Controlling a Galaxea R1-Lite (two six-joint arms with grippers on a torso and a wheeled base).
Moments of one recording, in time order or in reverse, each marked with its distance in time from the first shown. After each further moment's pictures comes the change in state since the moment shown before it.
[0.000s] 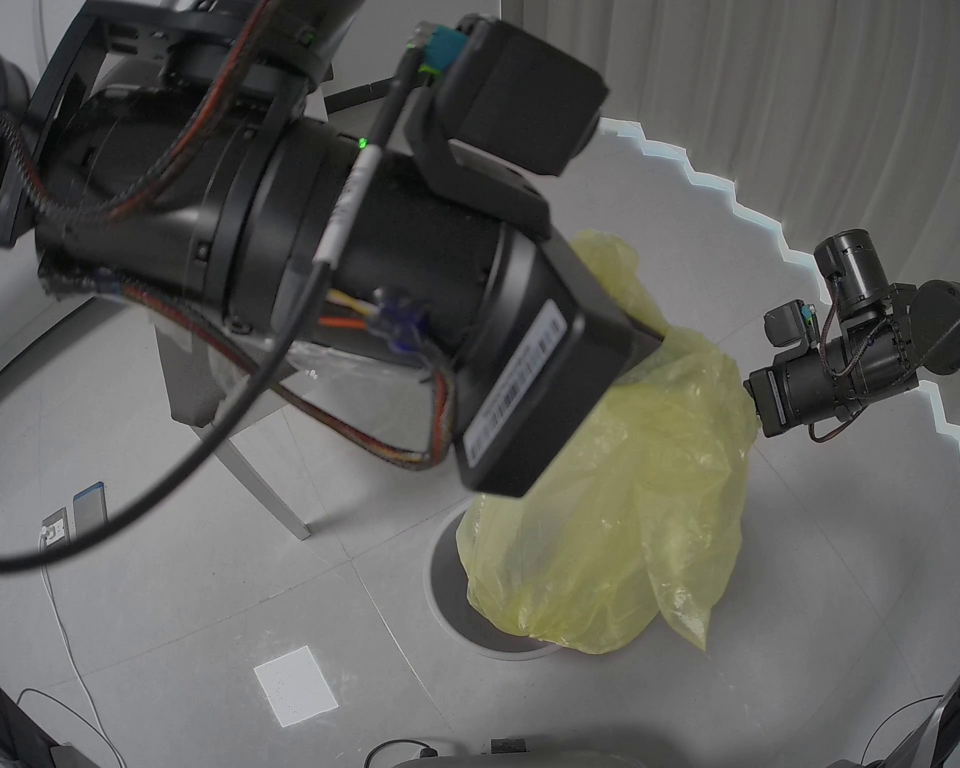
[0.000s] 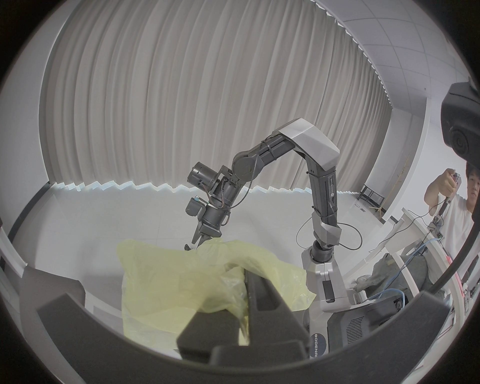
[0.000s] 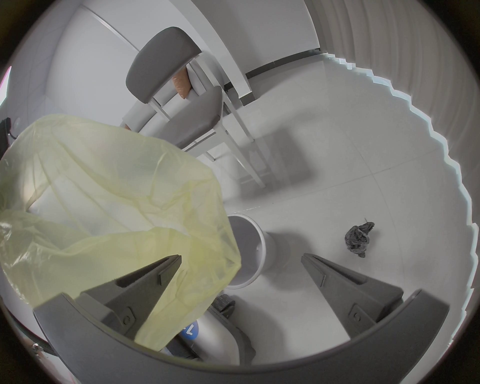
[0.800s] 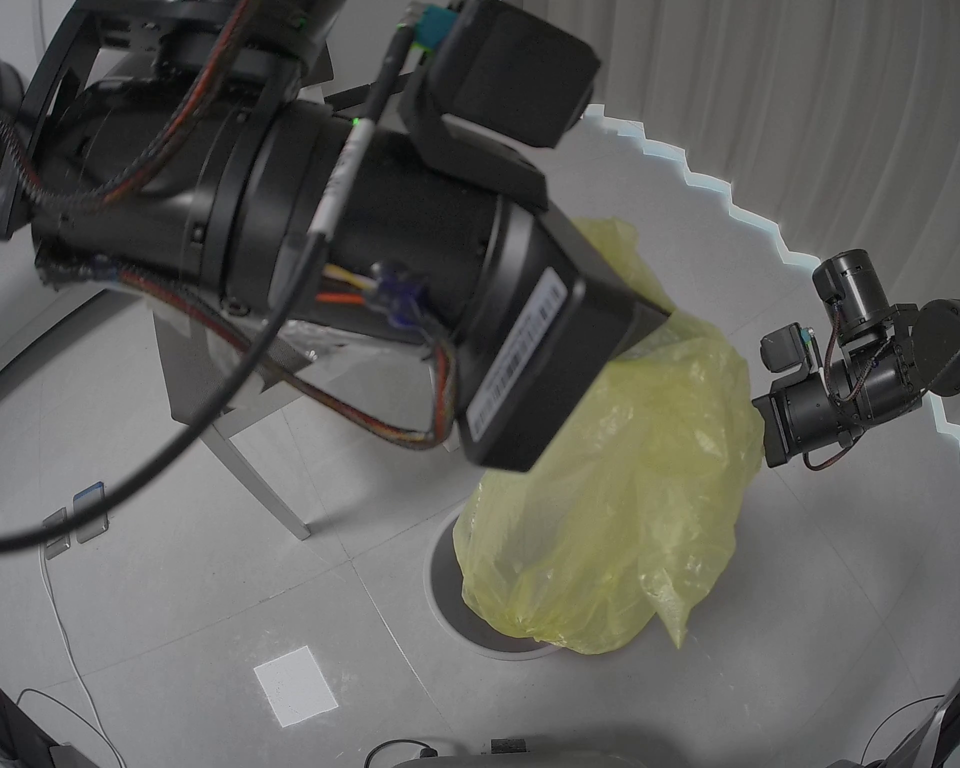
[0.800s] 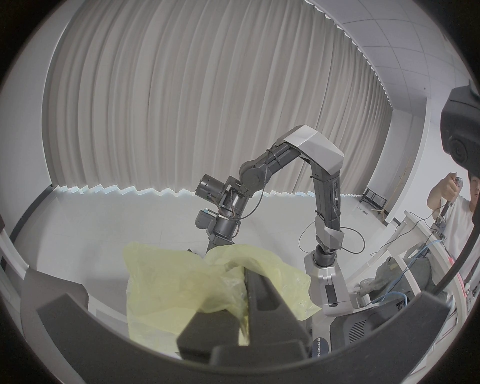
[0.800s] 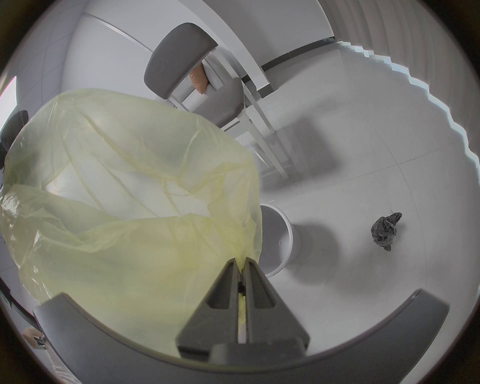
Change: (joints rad) left arm 0.003 -0.005 0.000 -0.031 0.002 -0.007; right arm 0.025 -0.029 0.085 -0.006 0.118 -0.002
